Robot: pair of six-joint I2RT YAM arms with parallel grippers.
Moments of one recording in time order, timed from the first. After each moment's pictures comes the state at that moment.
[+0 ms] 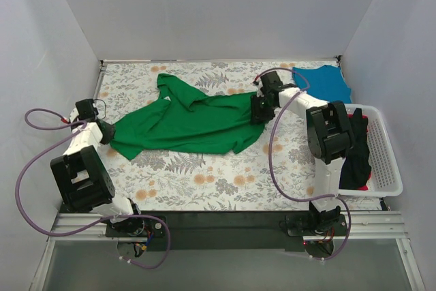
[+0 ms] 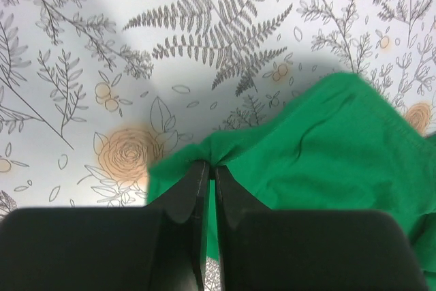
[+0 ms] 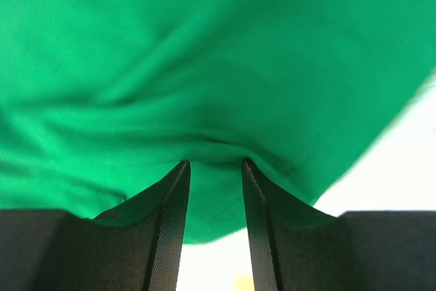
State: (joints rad) left arm 0.40 1.50 0.92 -0.39 -0.13 -0.74; right arm 0.40 1.99 1.38 -0.53 -0.24 0.21
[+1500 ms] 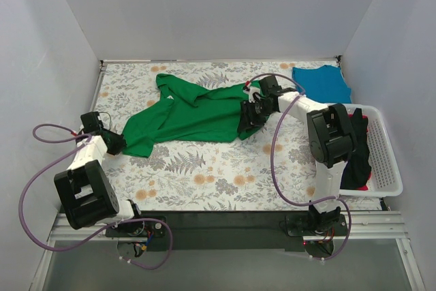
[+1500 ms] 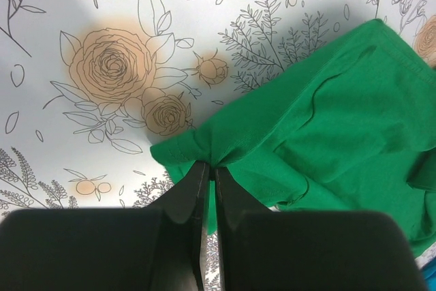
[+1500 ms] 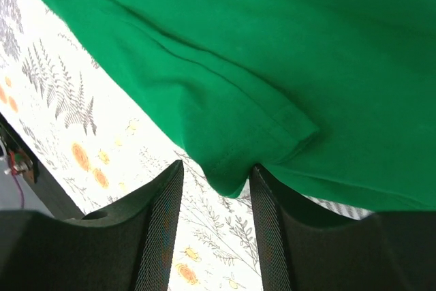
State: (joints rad) left arm 0.39 1.36 0.73 -0.39 0.07 -0.80; right arm 0.38 1.98 1.36 -0.51 -0.62 0.13
